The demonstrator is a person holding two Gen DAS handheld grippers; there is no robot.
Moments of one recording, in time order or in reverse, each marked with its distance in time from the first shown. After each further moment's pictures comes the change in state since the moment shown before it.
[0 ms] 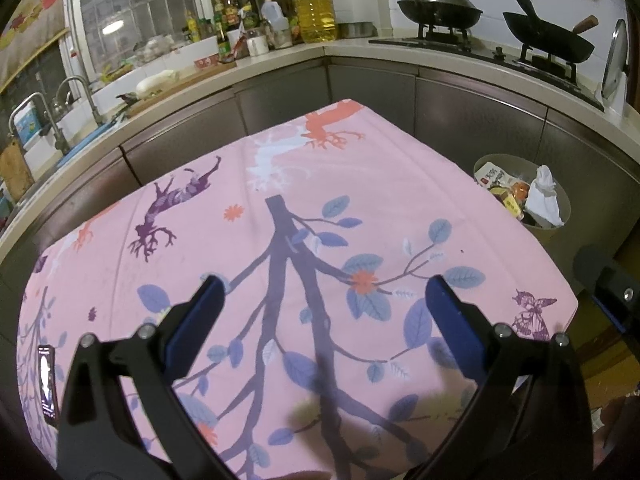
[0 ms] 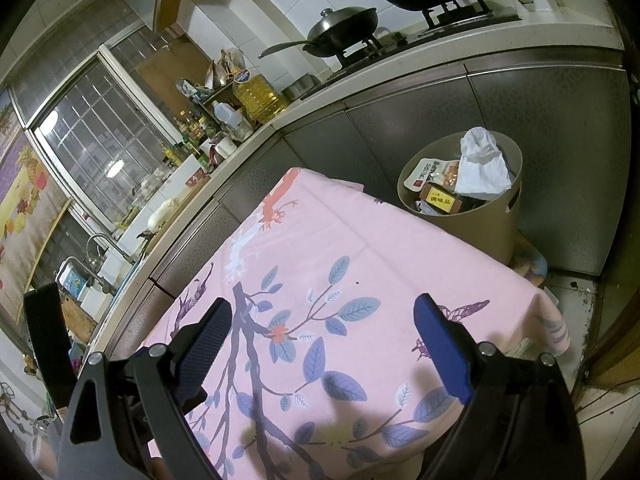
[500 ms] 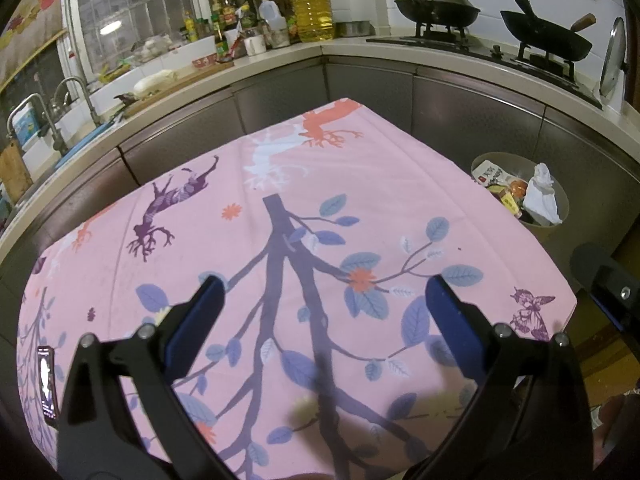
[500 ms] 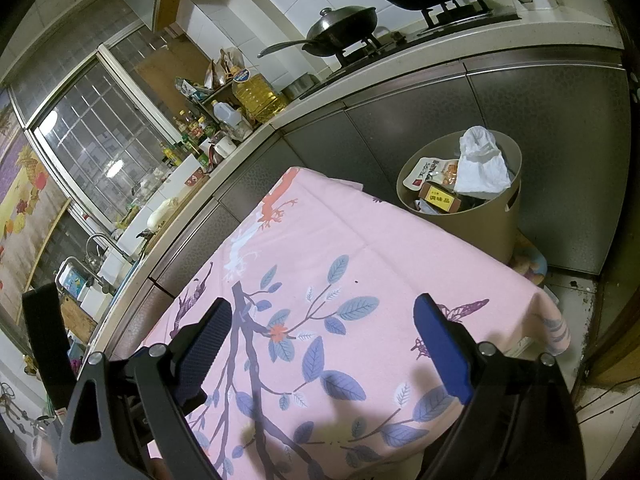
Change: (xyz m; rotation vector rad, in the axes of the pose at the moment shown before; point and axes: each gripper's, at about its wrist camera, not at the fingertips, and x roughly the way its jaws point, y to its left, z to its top) left arm 0.001 -0.003 -0.002 0.005 0.003 -0.004; right arm 0.001 -0.001 0.003 0.000 0.001 0.000
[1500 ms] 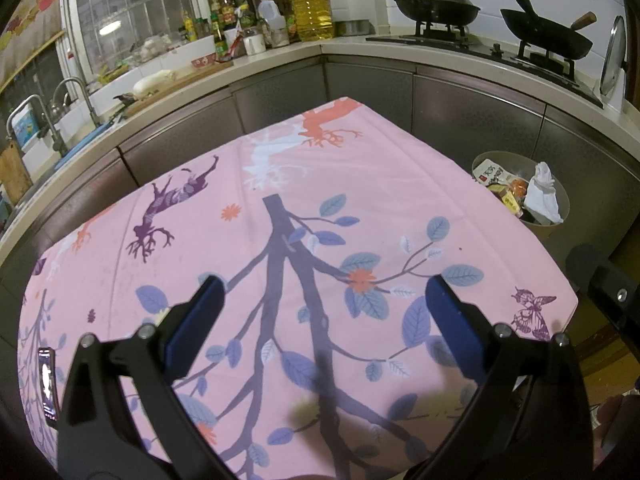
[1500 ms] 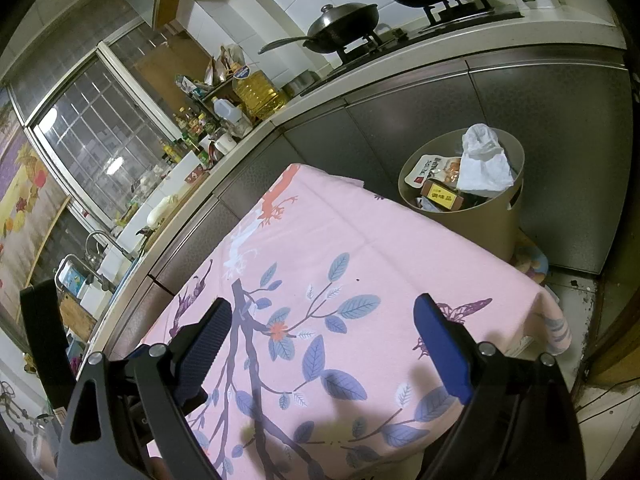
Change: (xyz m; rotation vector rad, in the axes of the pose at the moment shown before) left arm 0.001 -0.002 0.001 0.004 0.001 0.000; right arm -0.001 0.002 0.001 0.001 0.002 0.000
